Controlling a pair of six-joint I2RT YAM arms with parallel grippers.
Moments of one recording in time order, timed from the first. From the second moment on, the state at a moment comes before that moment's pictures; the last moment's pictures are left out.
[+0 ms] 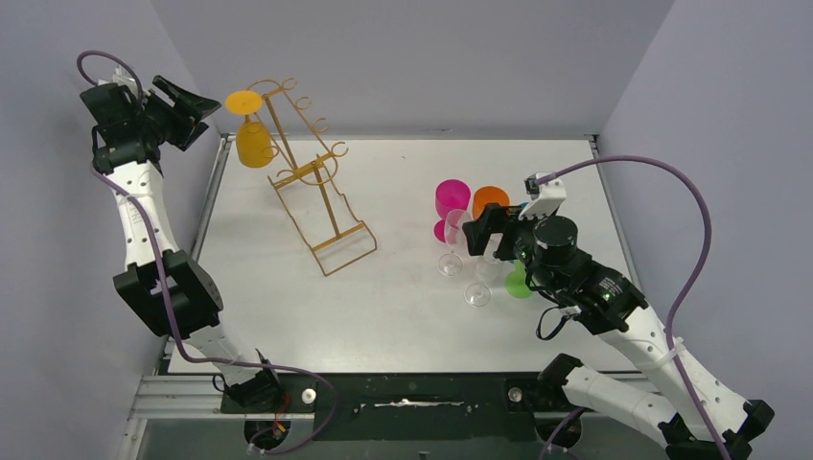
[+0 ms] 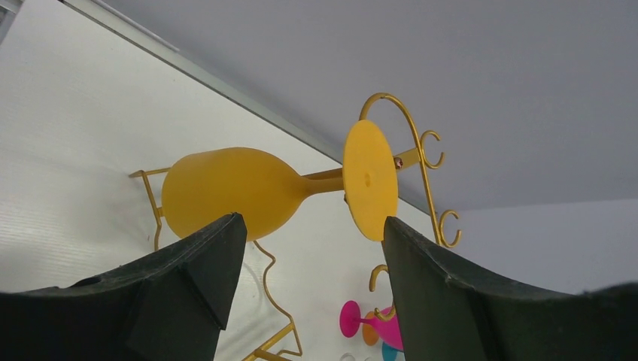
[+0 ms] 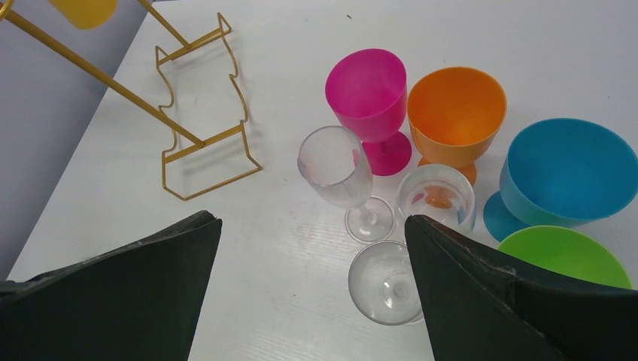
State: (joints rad) left arm 0.45 1.76 1.85 -0.46 0.63 -0.71; right arm 0.73 0.83 1.03 -0.53 0.32 0.43
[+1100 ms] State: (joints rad) left arm 0.37 1.83 1.90 -0.44 0.59 -0.78; right arm 0.73 0.81 1.03 -0.56 0.29 0.50
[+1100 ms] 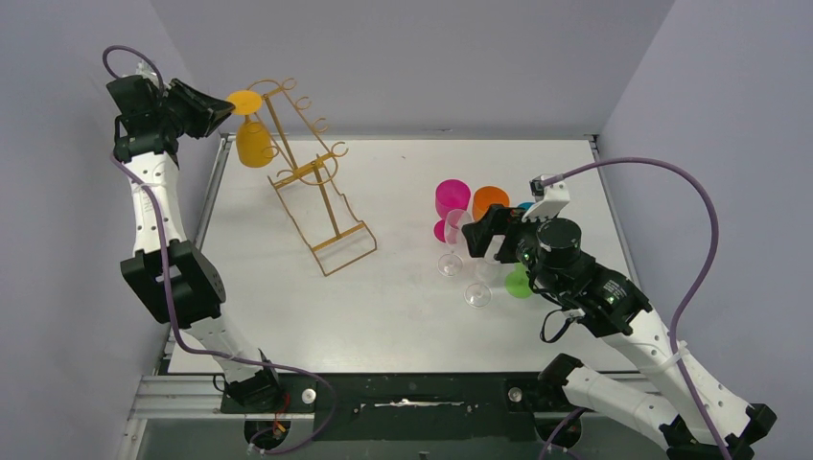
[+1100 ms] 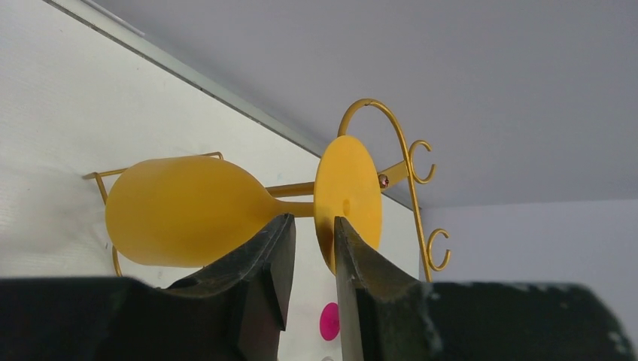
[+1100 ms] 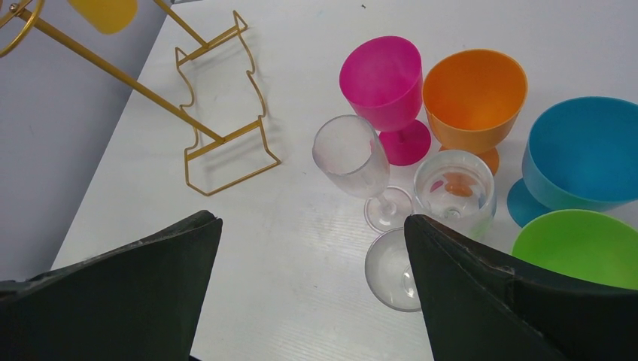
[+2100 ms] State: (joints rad) left arm 0.37 1.80 1.82 -0.29 0.61 -0.97; right arm 0.73 0.83 1.03 -0.57 0.29 0.51
